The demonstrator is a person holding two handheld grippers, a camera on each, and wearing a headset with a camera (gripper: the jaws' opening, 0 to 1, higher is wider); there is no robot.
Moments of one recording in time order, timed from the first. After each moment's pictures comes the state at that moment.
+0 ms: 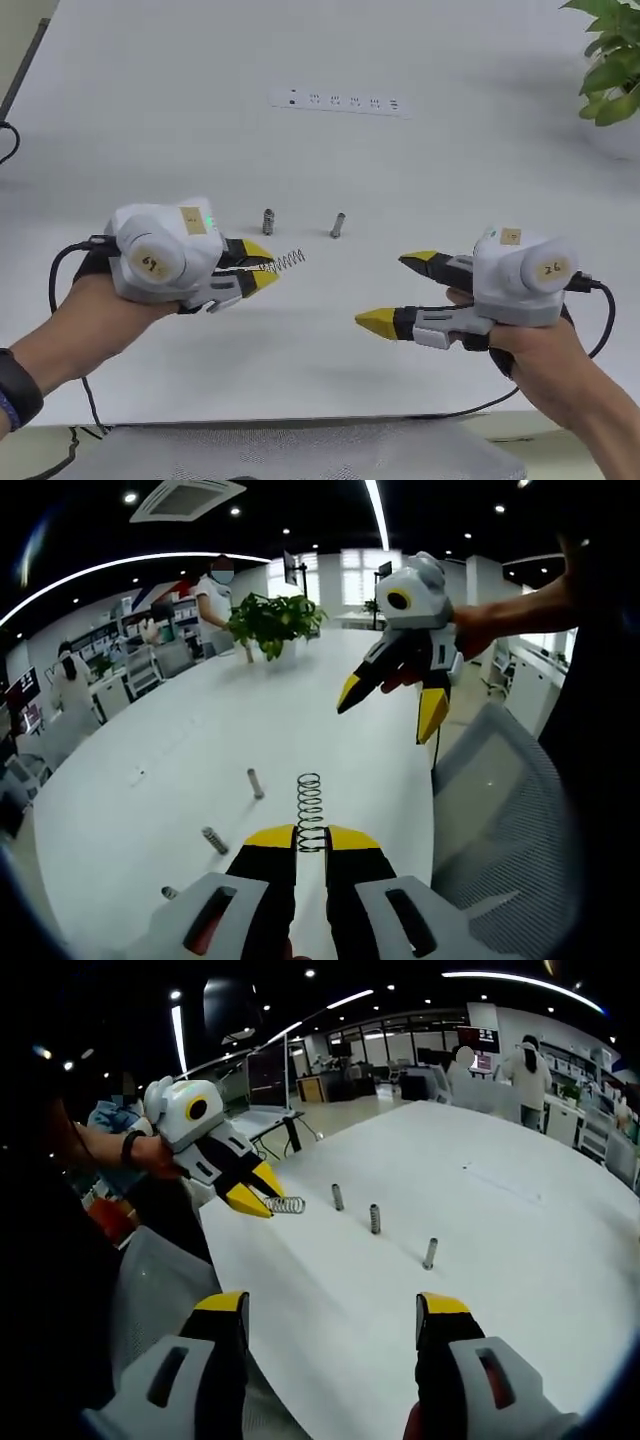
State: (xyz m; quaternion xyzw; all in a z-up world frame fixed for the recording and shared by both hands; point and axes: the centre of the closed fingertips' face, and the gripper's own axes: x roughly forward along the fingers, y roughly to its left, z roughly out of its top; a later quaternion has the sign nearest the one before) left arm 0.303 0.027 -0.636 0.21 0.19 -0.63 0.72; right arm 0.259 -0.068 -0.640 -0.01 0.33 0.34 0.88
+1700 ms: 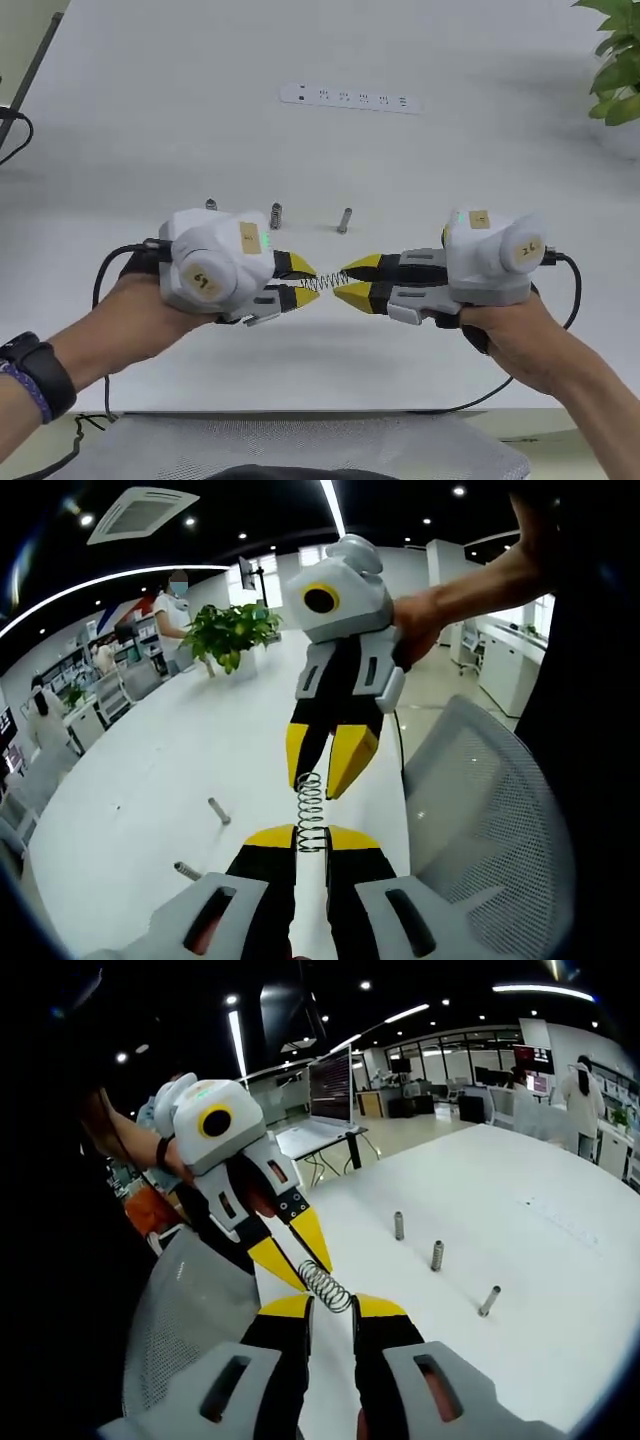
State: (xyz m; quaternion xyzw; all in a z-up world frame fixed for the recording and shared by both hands) left arm 0.261 -0.003 -0.631 0.25 0.16 -0.68 0.67; right arm 0.259 -0.013 -0.629 -0.01 0.28 0.46 0.84
